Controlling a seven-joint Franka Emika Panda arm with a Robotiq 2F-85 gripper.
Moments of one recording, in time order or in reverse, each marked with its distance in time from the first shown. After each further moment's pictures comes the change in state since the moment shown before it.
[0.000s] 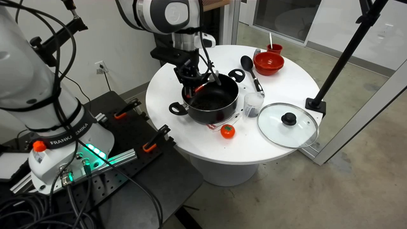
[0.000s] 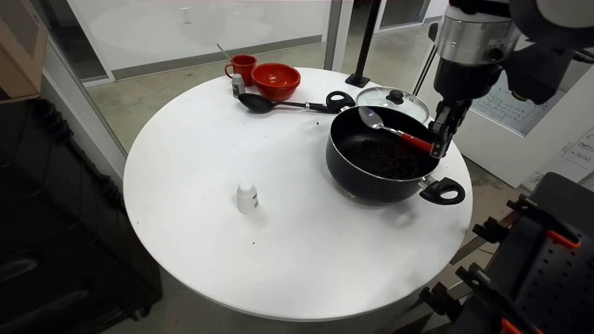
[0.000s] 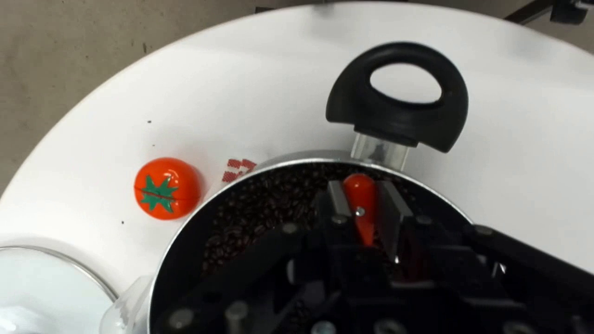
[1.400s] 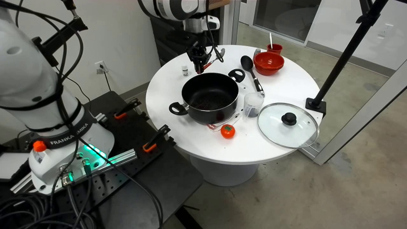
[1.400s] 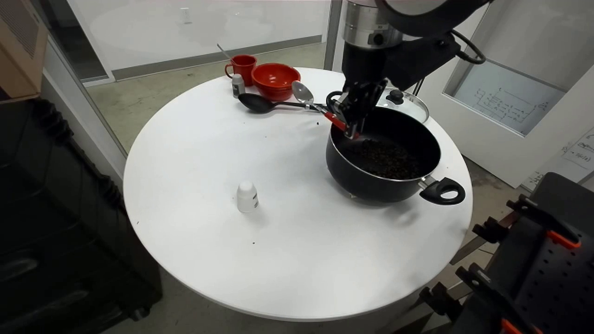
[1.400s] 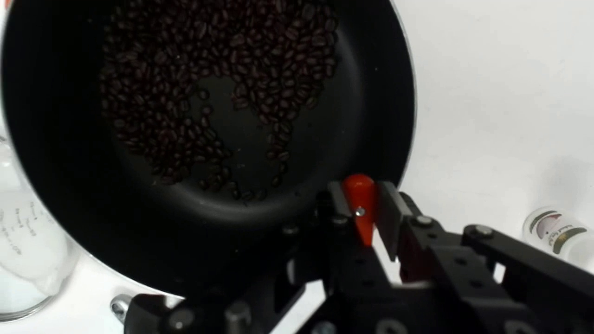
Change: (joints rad) arm 0.120 0.222 0.078 0.315 0.144 0.033 0.129
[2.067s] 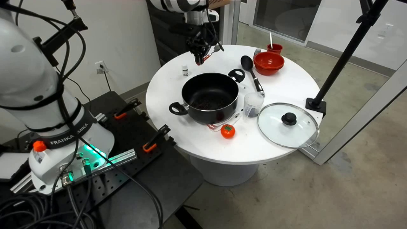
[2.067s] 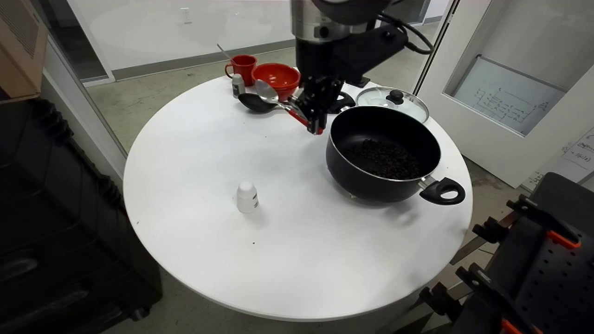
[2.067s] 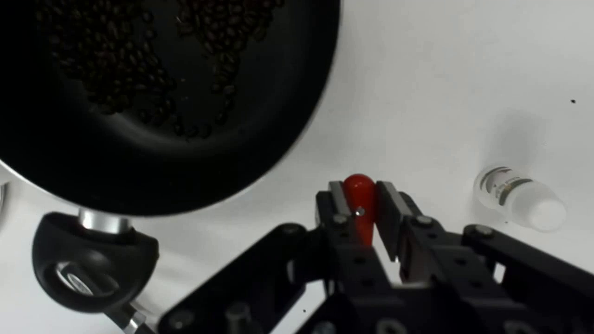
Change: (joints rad) arm 0.041 0.115 0.045 0.198 0.001 -0.096 0.015
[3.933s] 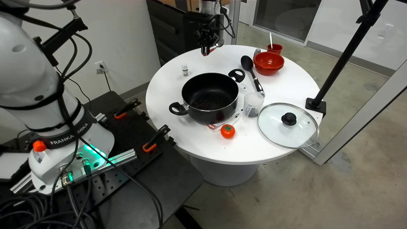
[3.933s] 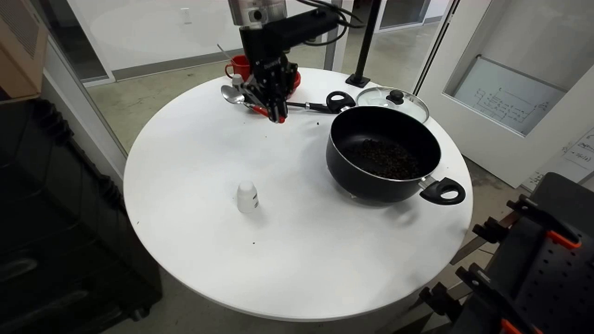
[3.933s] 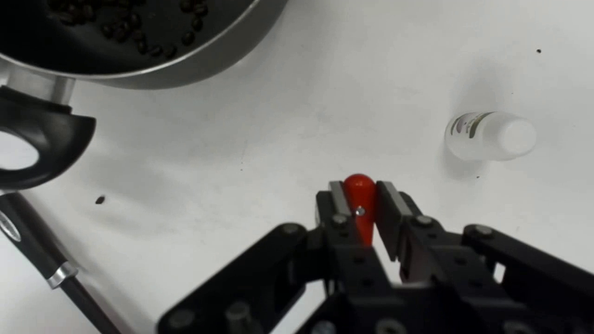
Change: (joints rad) arm 0.011 0.288 0.037 0.547 0.047 -0.421 -0.090
